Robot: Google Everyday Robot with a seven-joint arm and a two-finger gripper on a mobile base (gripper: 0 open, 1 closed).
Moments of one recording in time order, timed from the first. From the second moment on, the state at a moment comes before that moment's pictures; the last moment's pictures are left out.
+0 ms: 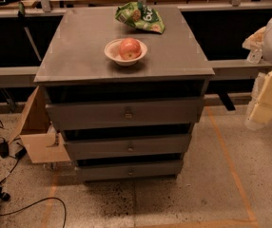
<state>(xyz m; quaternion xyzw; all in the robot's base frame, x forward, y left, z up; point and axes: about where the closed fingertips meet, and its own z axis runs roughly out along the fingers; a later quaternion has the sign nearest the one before) 0.438 -0.216 0.977 -0.60 0.78 -0.04 0.16</state>
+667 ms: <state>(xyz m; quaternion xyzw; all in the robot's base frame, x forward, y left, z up) 0.451 -0.213 0.980 -0.59 0.78 -0.03 0.20</state>
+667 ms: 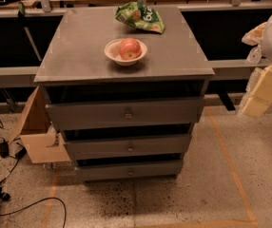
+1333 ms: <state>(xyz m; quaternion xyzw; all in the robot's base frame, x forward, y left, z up) 0.574 -0.187 1.005 -0.51 0.76 0.07 0.39</state>
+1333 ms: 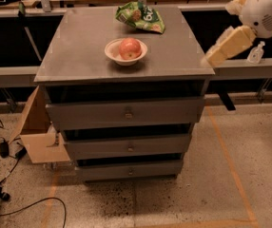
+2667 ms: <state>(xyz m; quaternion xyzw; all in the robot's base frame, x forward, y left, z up) 0.719 -0.064 0.960 -0.49 0.72 0.17 0.45</state>
